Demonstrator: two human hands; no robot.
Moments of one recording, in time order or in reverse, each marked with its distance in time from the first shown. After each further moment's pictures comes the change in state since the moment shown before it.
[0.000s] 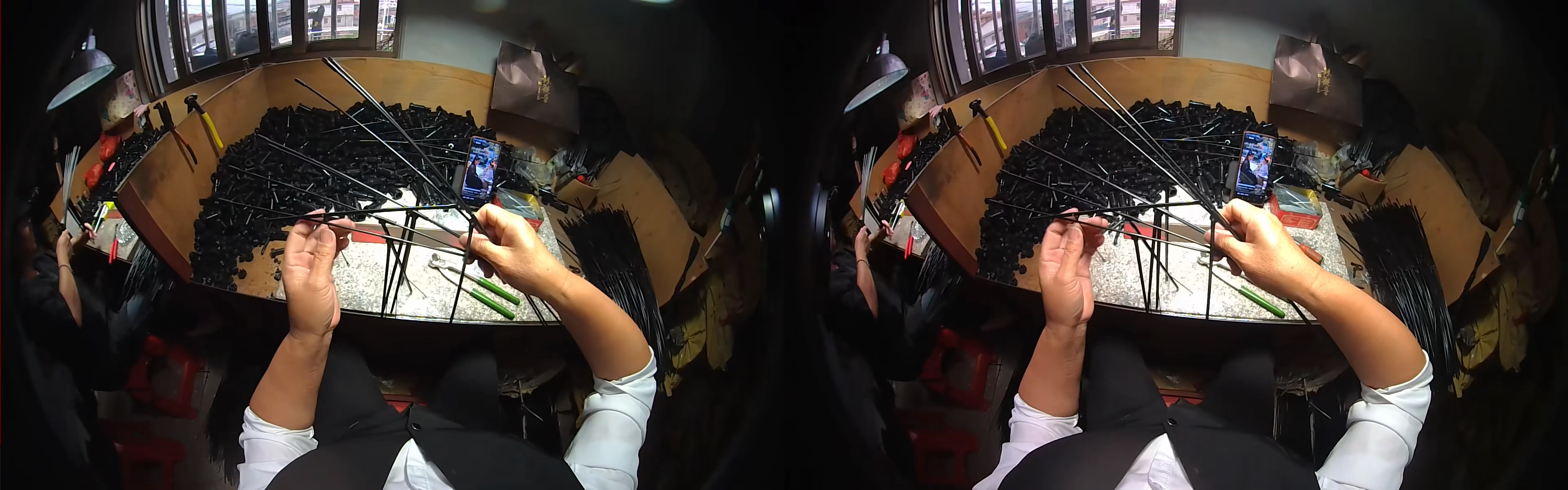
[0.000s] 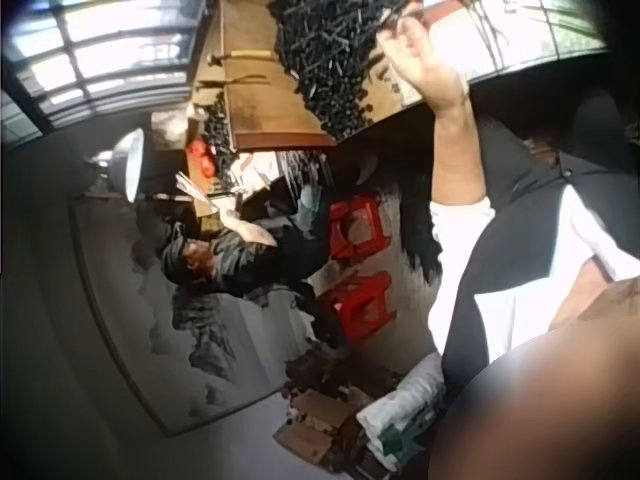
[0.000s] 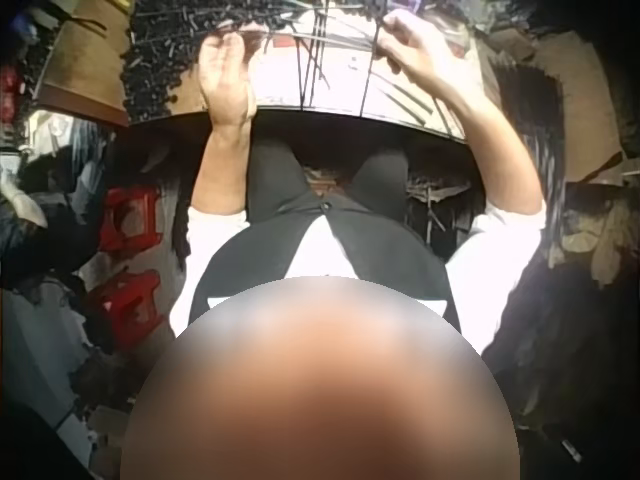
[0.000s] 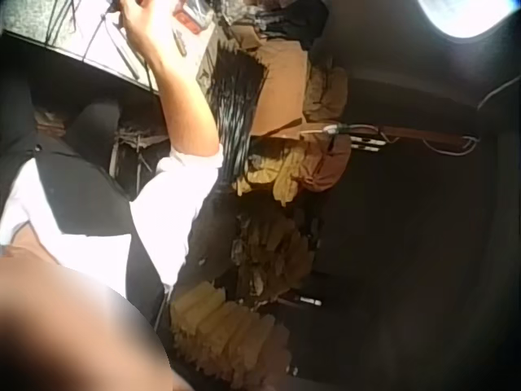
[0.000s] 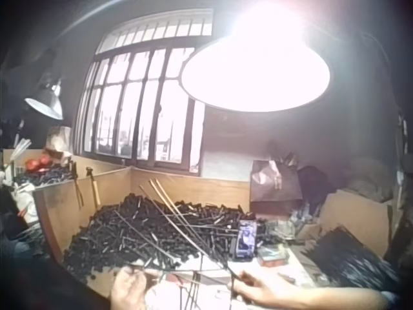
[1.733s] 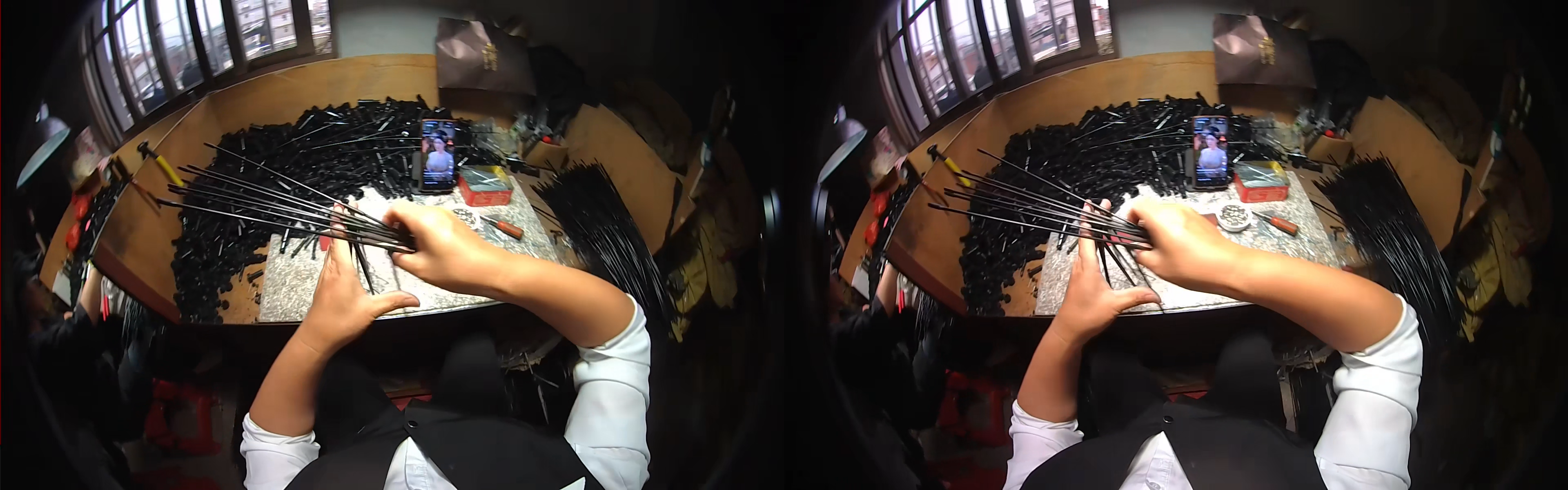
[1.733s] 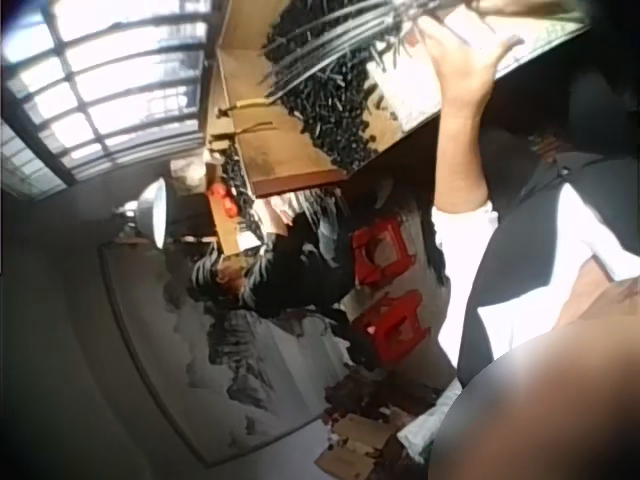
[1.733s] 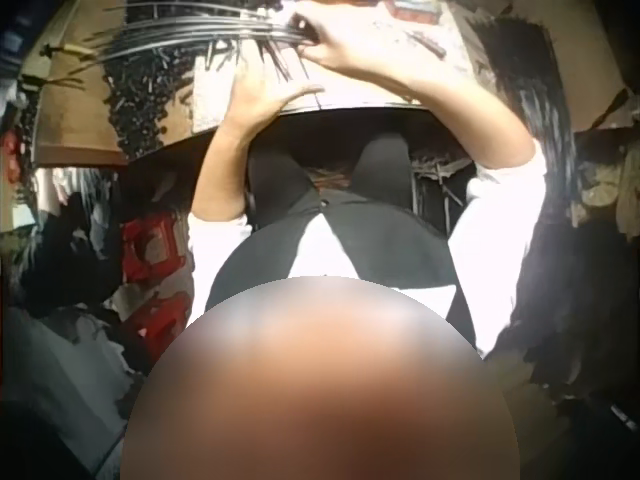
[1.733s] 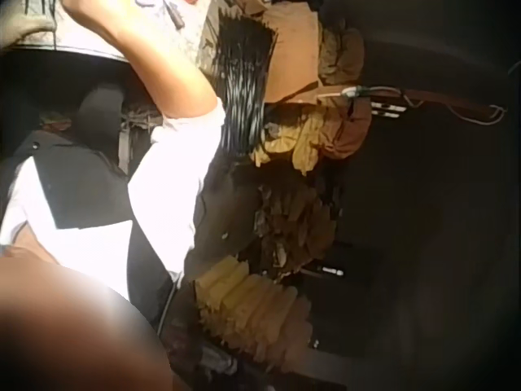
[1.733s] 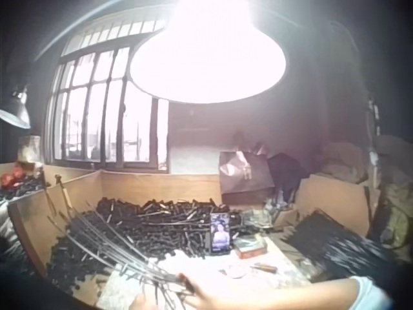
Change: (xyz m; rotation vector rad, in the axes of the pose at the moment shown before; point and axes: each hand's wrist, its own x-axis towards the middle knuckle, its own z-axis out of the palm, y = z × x) left_hand -0.003 -0.006 0.040 0.896 -0.580 0.043; right_hand 0.012 -0.002 0.030 -0.462 0.085 -0.359
